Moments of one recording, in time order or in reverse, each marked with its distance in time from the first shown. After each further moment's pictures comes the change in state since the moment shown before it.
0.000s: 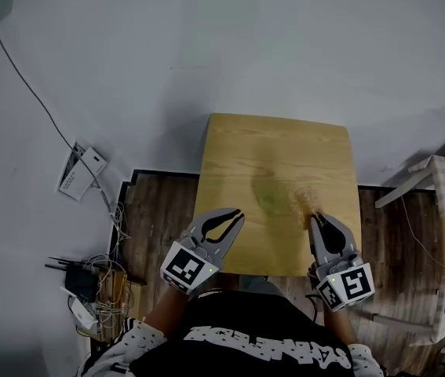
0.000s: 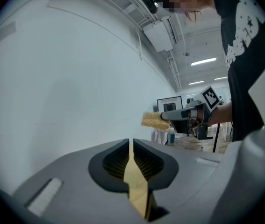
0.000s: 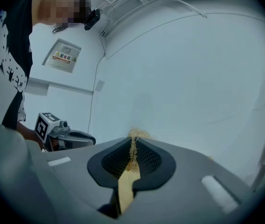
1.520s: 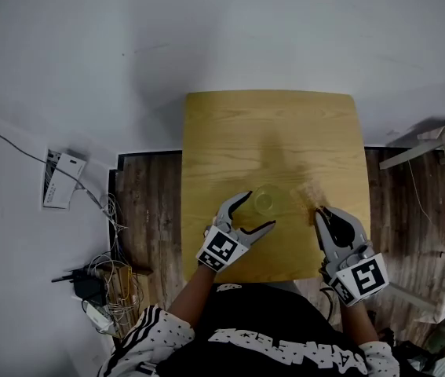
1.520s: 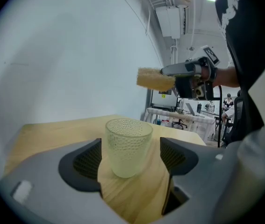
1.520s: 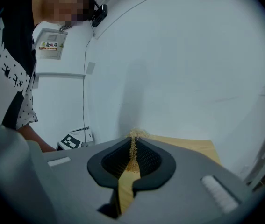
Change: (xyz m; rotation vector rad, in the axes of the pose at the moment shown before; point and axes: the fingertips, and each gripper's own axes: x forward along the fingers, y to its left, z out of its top) left arm 0.139 0.004 -0.165 -0.101 0.205 -0.201; right arm 0.061 -0.063 -0.056 0.044 0.246 0.006
